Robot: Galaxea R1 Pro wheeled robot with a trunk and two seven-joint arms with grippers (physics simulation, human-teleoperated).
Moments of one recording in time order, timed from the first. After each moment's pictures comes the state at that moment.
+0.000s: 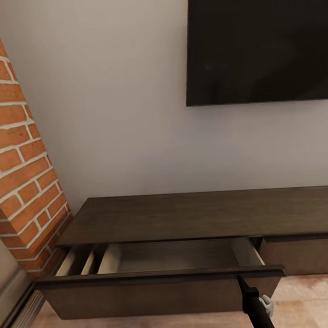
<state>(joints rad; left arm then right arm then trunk) 0.44 0.05 -0.07 -1.59 -0.02 -0.05 -0.12 -0.34 0.05 -0.75 -0.40 -0.79 0.18 0.86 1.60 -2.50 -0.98</state>
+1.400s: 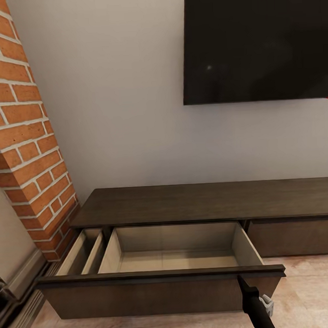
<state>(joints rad) 0.44 0.05 -0.07 -1.59 -0.02 -0.05 -0.12 -0.35 0.05 -0.75 -0.41 -0.79 0.19 0.85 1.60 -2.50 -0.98</state>
